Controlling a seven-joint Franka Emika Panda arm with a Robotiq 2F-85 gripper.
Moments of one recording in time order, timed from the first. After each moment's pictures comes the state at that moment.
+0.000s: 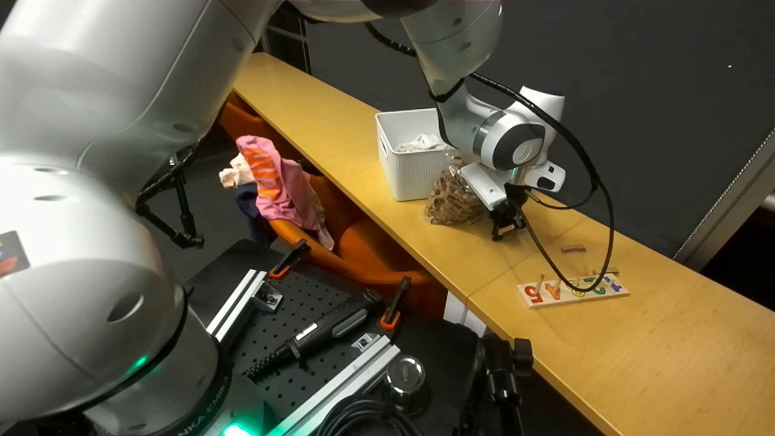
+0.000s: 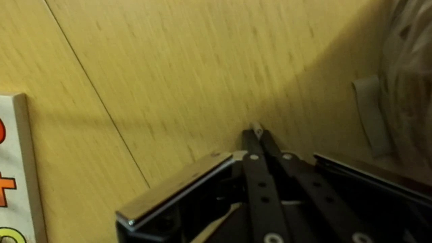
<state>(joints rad) -0.24 0.81 -0.14 -1.70 0.19 2.49 0.33</state>
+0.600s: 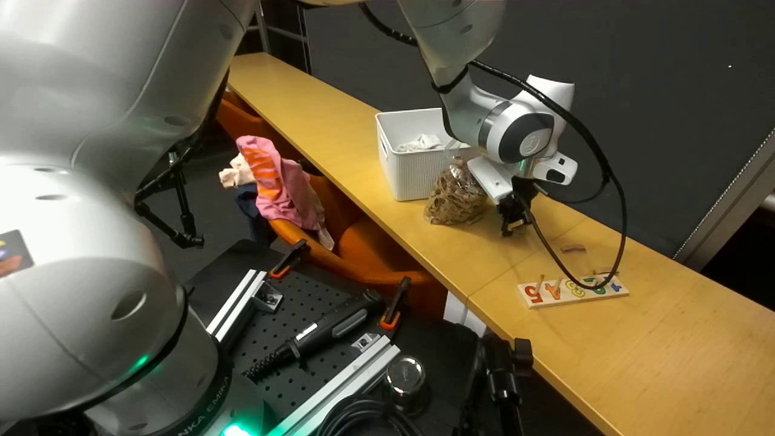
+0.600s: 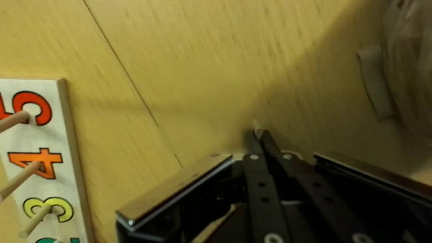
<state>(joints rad) -0.23 0.75 -0.18 -1.74 0.19 2.51 0.36</state>
